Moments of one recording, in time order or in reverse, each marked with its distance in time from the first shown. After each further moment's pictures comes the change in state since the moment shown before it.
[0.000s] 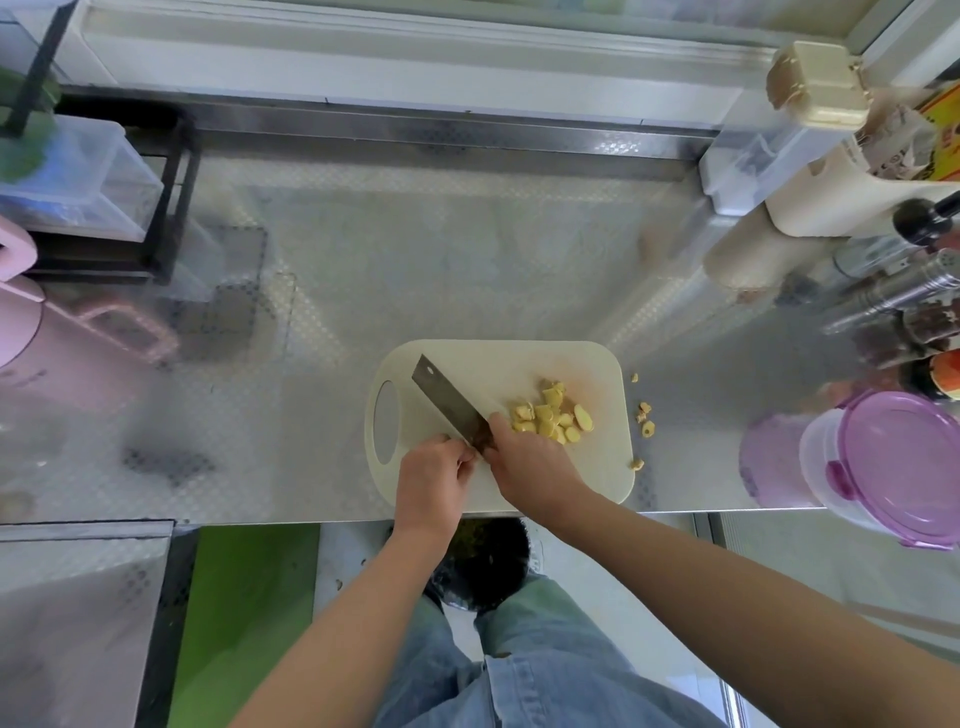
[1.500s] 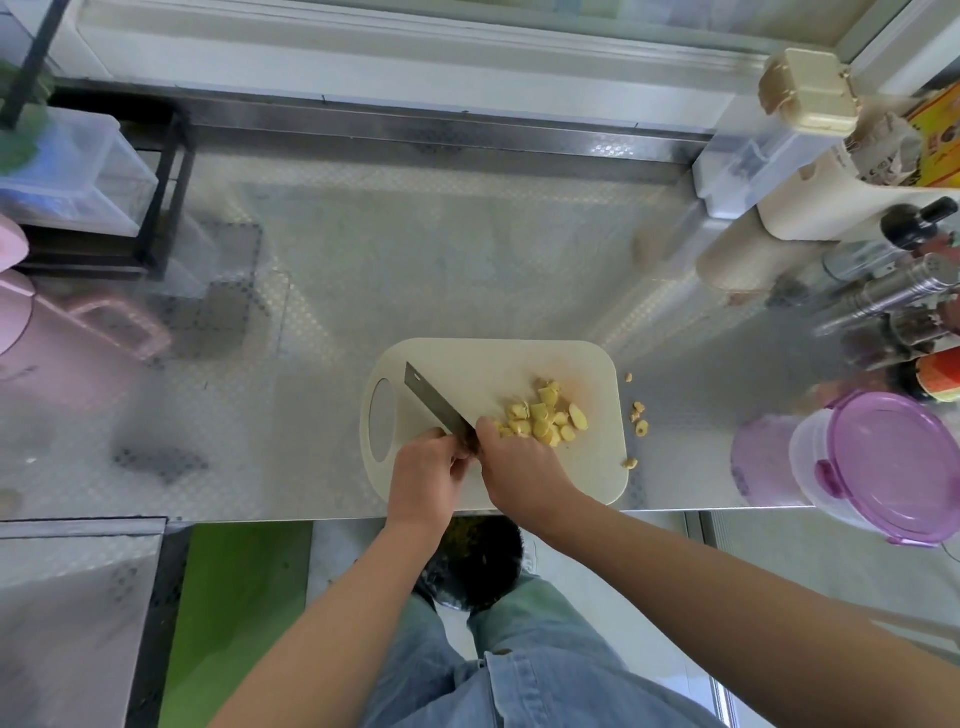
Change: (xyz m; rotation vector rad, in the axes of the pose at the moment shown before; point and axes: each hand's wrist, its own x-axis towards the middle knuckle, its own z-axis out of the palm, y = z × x) left_hand 0.004 -0.005 0.001 -0.022 -0.030 0.014; right_hand -0.006 -0.010 -0.003 -0.137 0.002 -0.072
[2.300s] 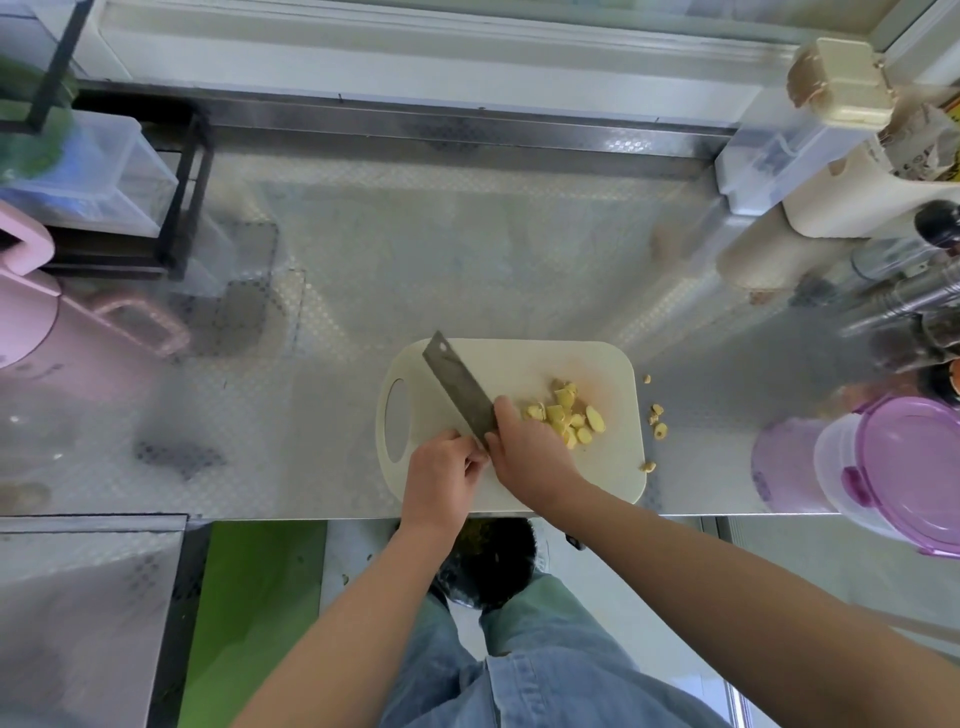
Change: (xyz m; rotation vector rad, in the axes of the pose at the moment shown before) left_hand -0.001 0.001 -0.004 -0.025 0.006 0.000; right_hand 0.022 0.000 0.000 0.192 0.023 0.114
